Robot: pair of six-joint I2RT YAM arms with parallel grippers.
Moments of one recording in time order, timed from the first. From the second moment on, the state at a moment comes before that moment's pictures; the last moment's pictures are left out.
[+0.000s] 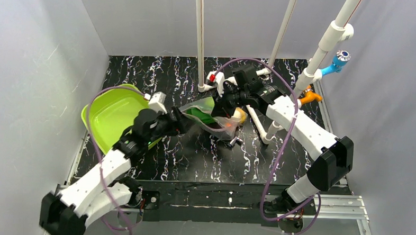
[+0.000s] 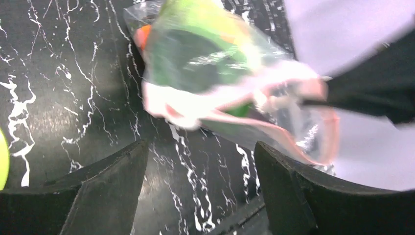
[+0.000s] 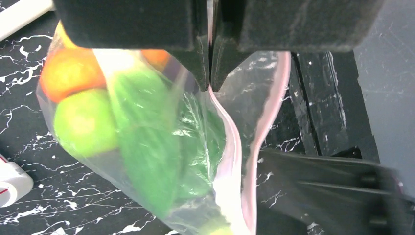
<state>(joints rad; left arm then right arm) -0.54 0.96 0.63 -0.08 0.07 -0.71 0.69 1.55 1.50 -0.72 -0.60 -0.30</state>
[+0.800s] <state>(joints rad) -0.60 0.75 0.76 -0.20 0.25 -0.77 0.76 1.56 1.42 -0.55 -0.60 -0.05</state>
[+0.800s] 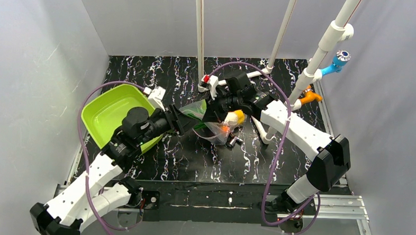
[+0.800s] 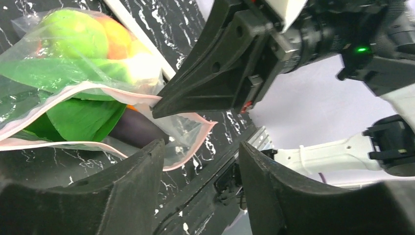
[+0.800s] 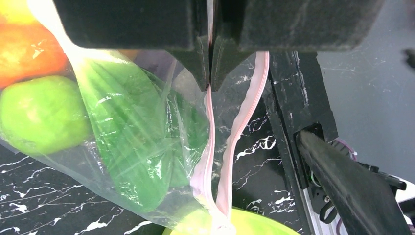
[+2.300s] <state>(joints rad) -0.65 1.00 0.64 -0.30 -0.21 -1.21 0.81 1.56 1.43 -0.55 -0.53 -0.06</state>
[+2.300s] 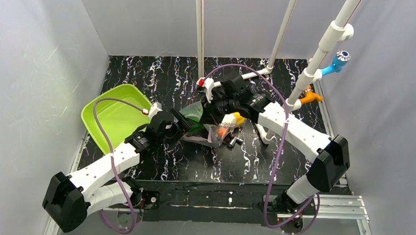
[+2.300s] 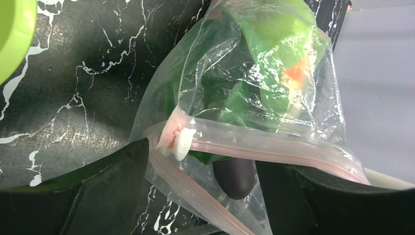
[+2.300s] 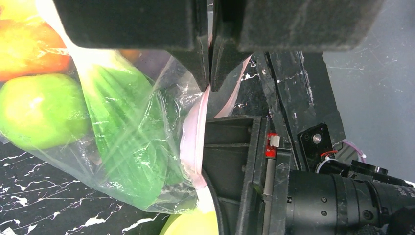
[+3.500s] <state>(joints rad) -0.65 1.01 0.69 -0.22 -0.19 -1.26 0.81 1.56 1.43 -0.55 -0.53 -0.08</state>
